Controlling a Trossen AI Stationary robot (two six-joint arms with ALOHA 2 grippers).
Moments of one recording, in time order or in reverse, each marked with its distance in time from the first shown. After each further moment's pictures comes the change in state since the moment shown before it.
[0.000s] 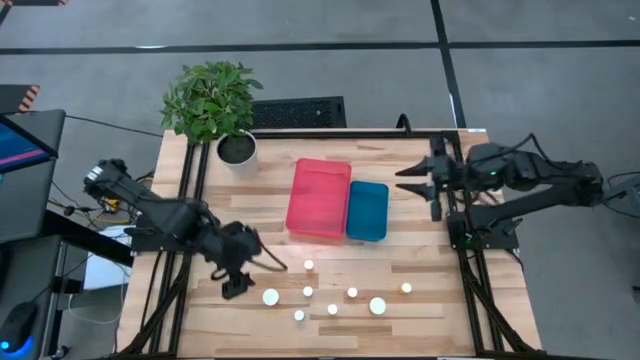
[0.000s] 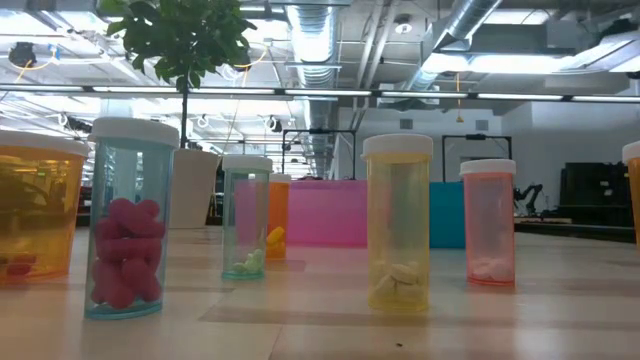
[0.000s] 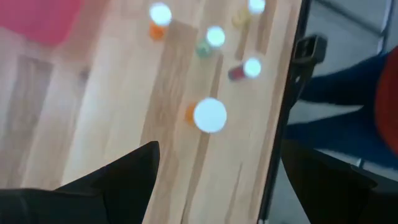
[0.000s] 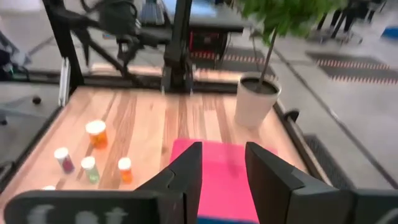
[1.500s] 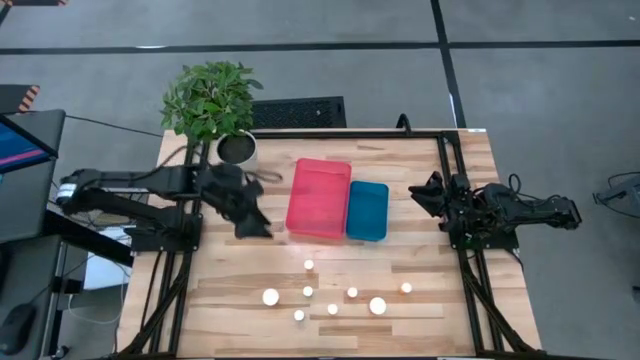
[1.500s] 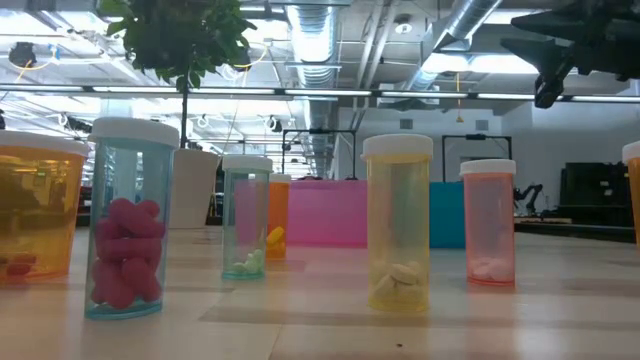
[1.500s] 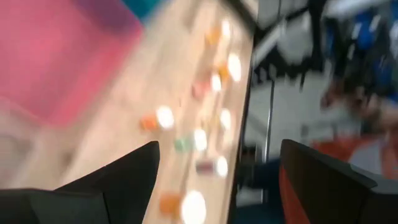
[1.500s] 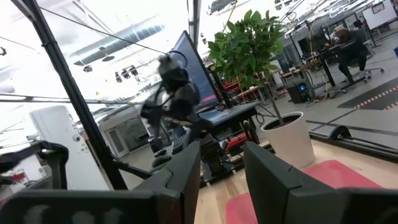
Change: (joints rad) left arm 0.543 -0.315 -0.399 0.506 0.412 0.085; right arm -0.029 -0.781 -1.015 0.842 0.008 0.465
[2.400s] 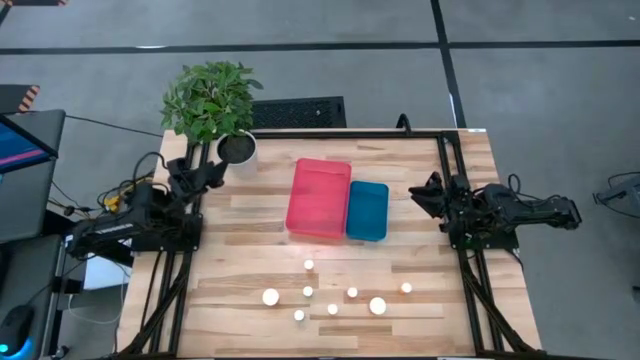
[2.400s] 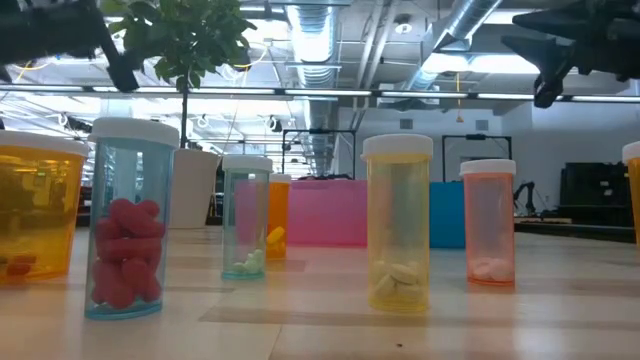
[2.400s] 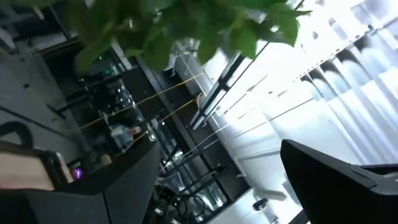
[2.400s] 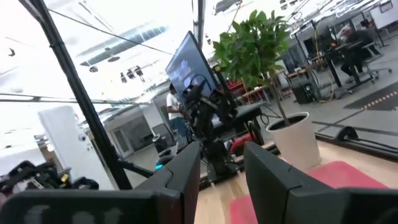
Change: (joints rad) left arm 0.231 -0.988 -0.845 1.061 -0.620 -0.341; right arm 0.000 0.000 -0.005 0.027 -0.011 0.001
